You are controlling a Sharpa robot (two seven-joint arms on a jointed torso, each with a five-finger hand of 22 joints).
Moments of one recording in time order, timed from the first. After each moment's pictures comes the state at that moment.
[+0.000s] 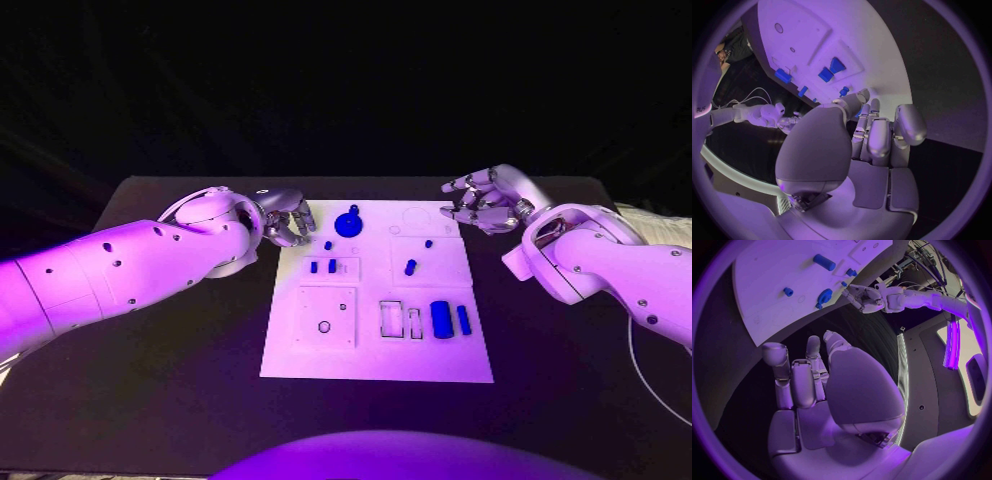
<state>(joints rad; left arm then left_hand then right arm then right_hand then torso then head) 1.16 -0.77 0.02 1.36 -1.41 -0.14 -0.15 1.41 -0.18 0.59 -0.03 0.07 0.99 0.16 0.09 0.07 1.15 0.10 0.09 0.07 1.47 0.01 1.31 0.99 0.10 1.42 0.10 1.10 1.31 1.07 -0.91 0.11 1.53 -1.08 -0.46 -0.04 1.48 -0.12 0.15 0.25 0.36 0.94 0.15 0.07 0.07 1.07 0.08 0.67 0.71 1.46 0.00 1.31 1.25 0.12 1.17 0.10 1.12 0.87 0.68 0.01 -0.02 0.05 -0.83</state>
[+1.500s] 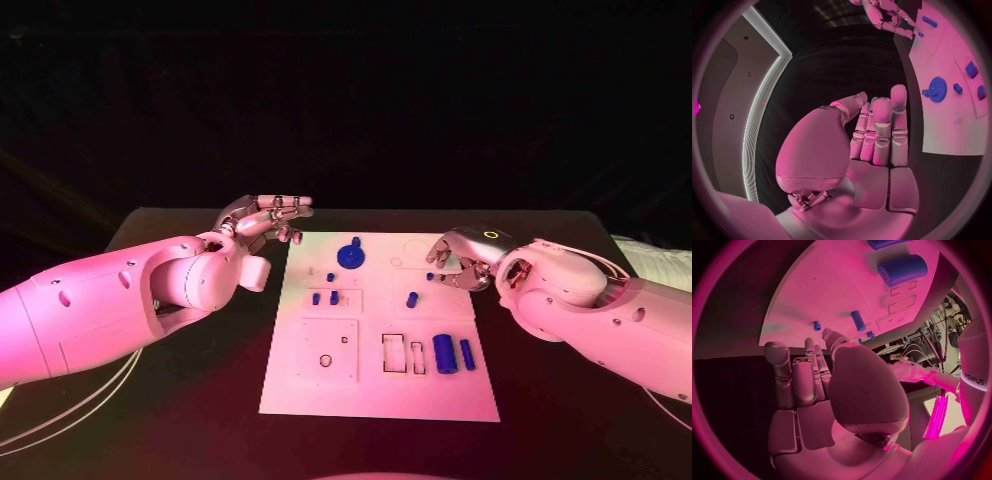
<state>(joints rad) 1.16 -0.90 0.01 1.51 0.03 -0.32 0.31 1.36 -0.16 0.56 -0.02 0.07 1.05 0.17 0.10 0.07 1.16 0.10 0.15 0.08 1.29 0.01 1.06 0.57 0.17 1.20 0.11 0.60 1.04 1.07 -0.82 0.10 1.50 -1.78 -0.18 -0.18 1.47 -0.16 0.31 0.19 0.17 1.05 0.14 0.07 0.07 1.07 0.08 0.15 0.17 1.46 0.00 1.28 1.24 0.12 1.17 0.10 1.11 0.87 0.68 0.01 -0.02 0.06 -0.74</state>
